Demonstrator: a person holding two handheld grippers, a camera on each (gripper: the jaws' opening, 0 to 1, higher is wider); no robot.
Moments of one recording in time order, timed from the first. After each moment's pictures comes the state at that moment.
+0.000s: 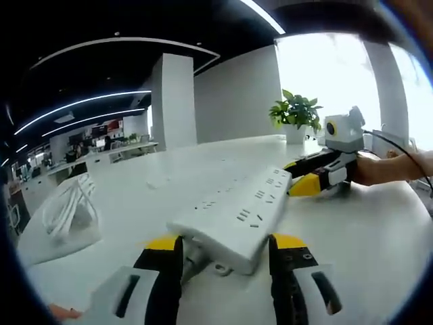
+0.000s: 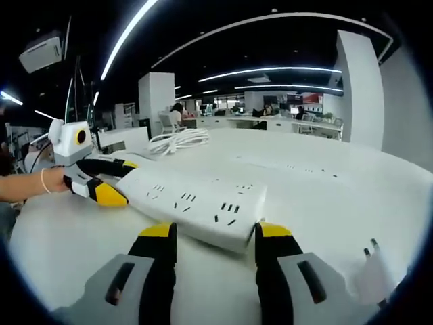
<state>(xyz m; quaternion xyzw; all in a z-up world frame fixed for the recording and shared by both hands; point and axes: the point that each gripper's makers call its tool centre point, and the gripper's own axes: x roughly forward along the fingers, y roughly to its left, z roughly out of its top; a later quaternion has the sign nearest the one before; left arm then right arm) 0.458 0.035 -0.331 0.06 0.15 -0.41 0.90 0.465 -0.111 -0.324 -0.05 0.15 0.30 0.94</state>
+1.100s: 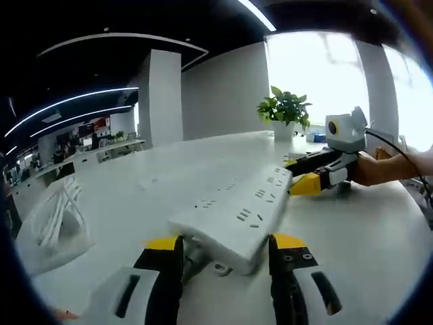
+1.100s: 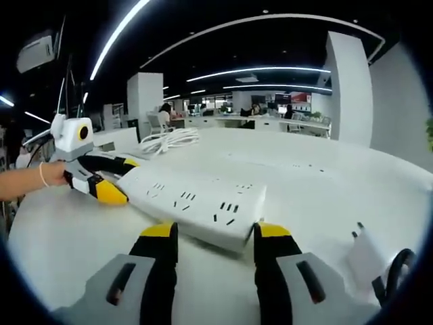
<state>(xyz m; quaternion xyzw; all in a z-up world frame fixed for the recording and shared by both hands) 0.460 0.024 -0.332 0.07 0.17 -0.45 0.87 0.454 -0.122 -0.325 -0.05 0.15 0.26 0.95</state>
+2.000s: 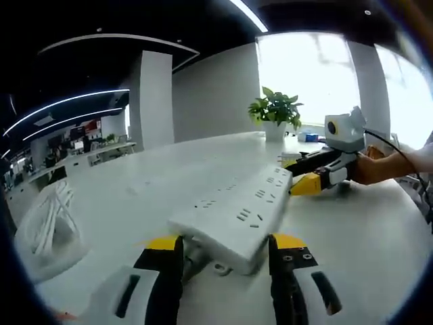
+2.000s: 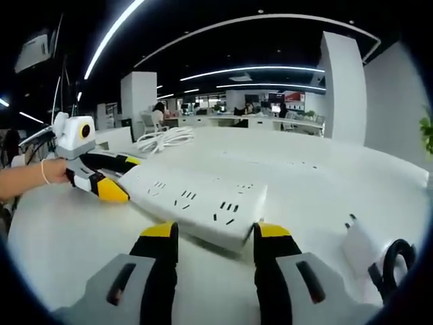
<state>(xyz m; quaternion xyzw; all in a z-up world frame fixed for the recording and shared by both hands) 0.463 0.020 -0.331 0.08 0.16 -0.48 0.86 0.445 -0.126 -0.325 -0.05 0.16 0.24 0.96</state>
